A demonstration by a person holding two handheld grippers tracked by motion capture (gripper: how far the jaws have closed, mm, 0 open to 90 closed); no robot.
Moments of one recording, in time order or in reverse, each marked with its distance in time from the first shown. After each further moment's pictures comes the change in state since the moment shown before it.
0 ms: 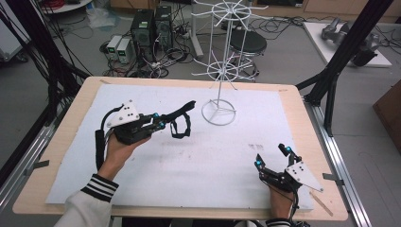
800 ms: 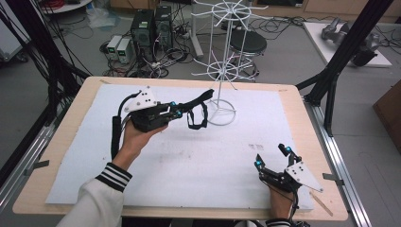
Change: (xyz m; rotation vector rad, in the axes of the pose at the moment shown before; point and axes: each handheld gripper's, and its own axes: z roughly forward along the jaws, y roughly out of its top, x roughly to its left) left arm -0.002 0.036 0.038 -0.032 -0.056 -0.005; right arm 0.000 0.000 0.000 -0.004 0.001 -0.011
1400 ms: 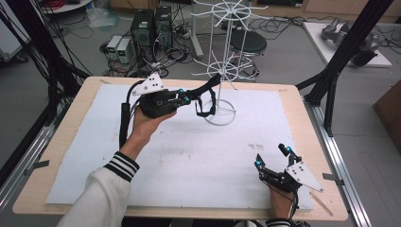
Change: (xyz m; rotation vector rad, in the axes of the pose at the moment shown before) left arm 0.019 0.022 0.026 -0.058 -0.016 -0.041; right arm 0.000 0.000 0.000 -0.001 -0.002 0.006
